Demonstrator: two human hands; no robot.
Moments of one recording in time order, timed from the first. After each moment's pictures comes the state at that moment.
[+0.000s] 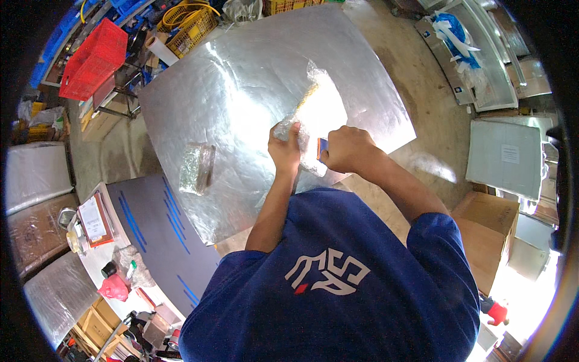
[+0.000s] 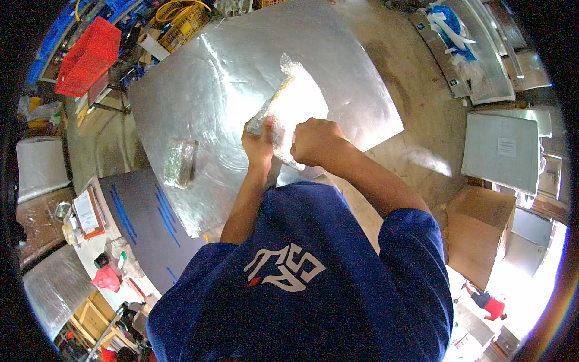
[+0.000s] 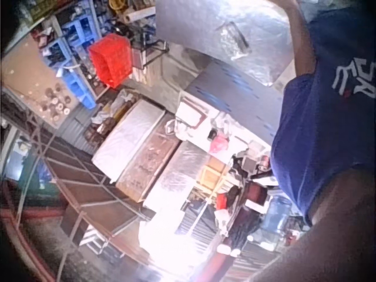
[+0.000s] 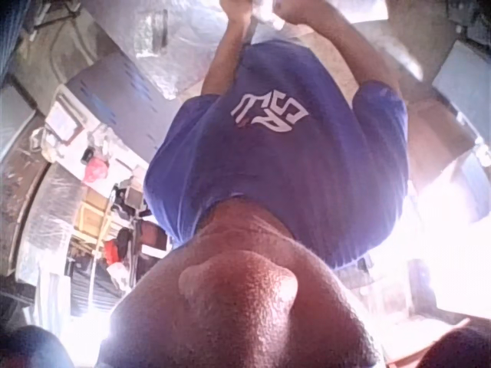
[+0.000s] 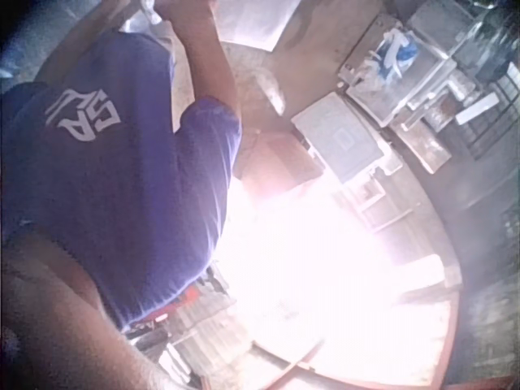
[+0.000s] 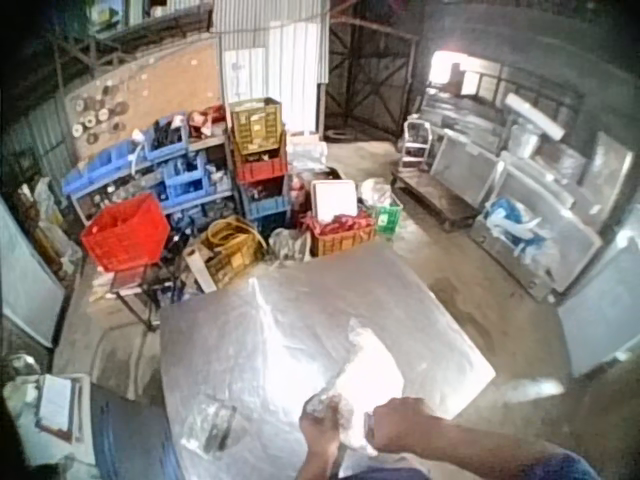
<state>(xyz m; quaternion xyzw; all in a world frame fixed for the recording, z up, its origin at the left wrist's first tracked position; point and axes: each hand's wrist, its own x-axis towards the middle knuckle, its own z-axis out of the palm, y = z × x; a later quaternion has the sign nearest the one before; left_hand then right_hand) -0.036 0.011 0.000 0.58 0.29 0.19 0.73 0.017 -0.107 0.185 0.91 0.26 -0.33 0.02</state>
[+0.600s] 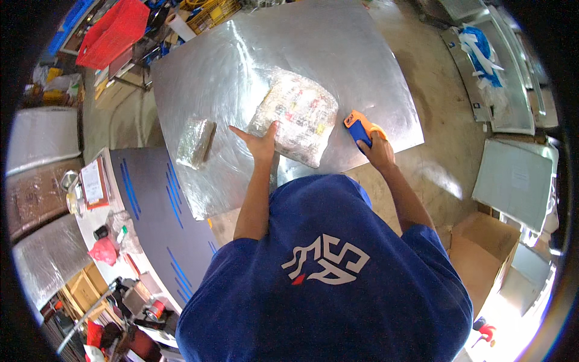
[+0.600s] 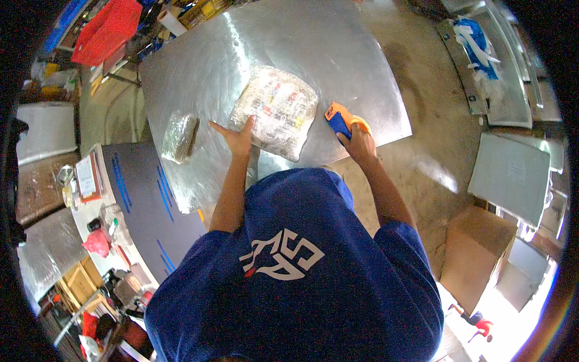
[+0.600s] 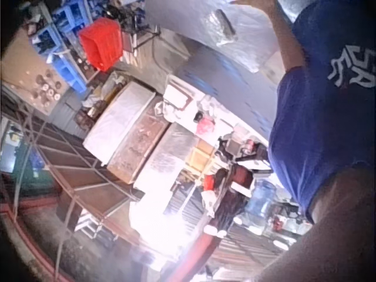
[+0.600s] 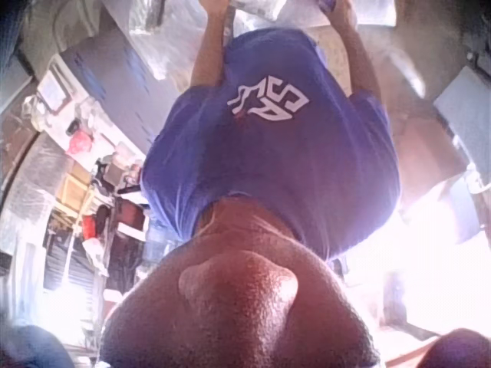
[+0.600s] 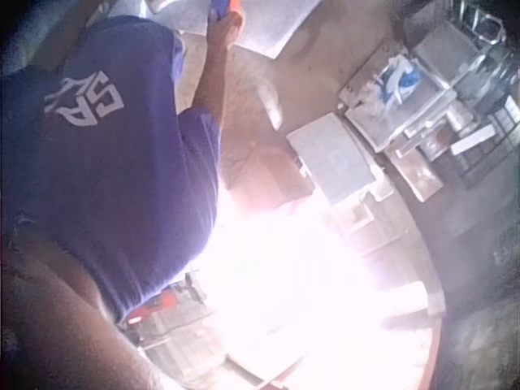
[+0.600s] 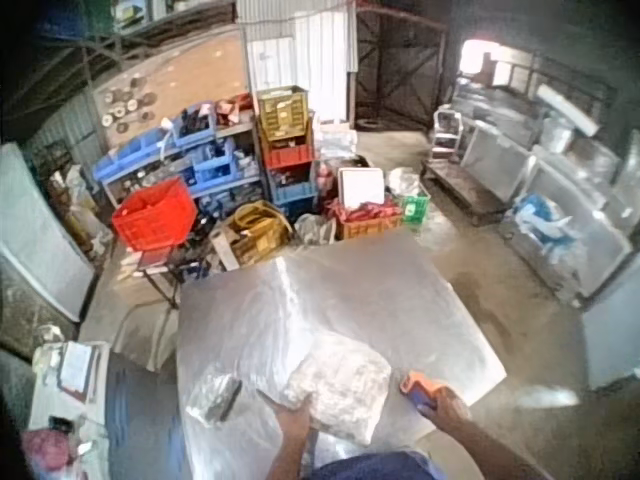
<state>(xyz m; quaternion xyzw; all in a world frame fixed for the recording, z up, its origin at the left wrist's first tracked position) -0.073 0.045 -0.052 0.69 0.40 0.24 0.55 0.028 -0.288 -0.009 0.97 0.14 -0.17 -0.13</state>
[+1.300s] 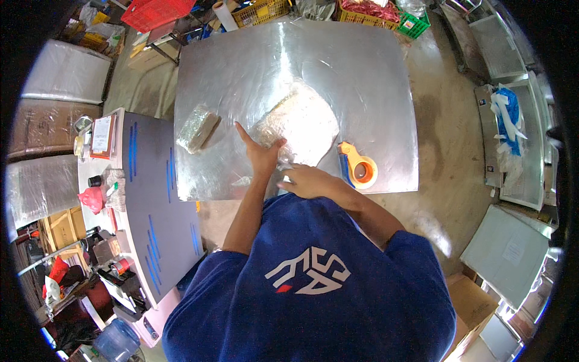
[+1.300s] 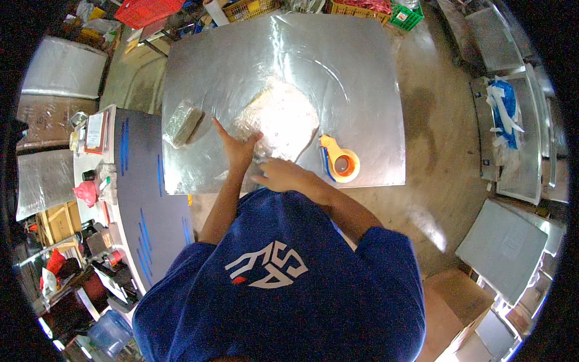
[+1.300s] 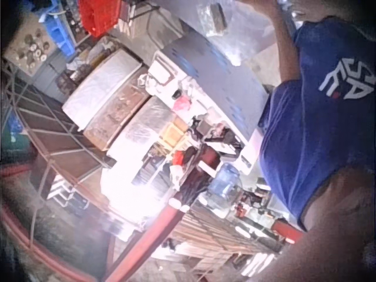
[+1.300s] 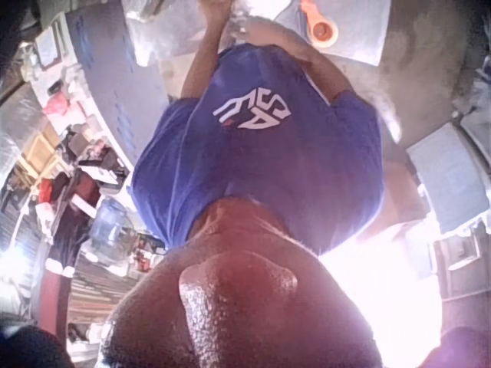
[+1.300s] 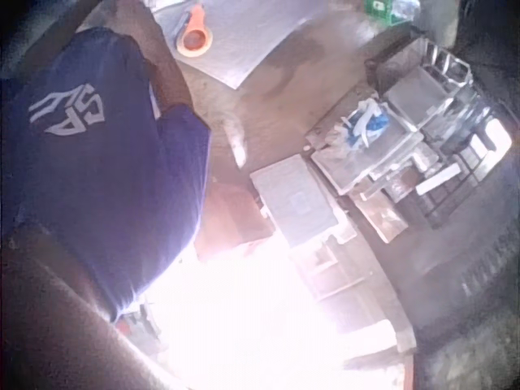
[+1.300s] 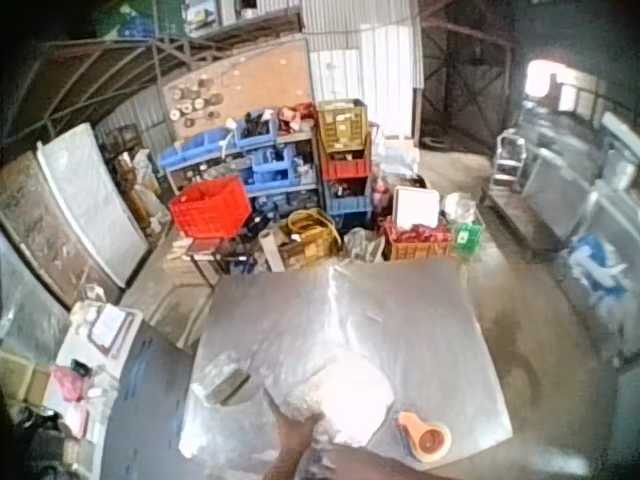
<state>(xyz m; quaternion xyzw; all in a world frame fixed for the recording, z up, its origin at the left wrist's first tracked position) -0.066 -0.003 0.003 0.74 0.41 0.28 0.45 0.007 -0.153 0.076 0.72 0.54 -0.42 -0.13</state>
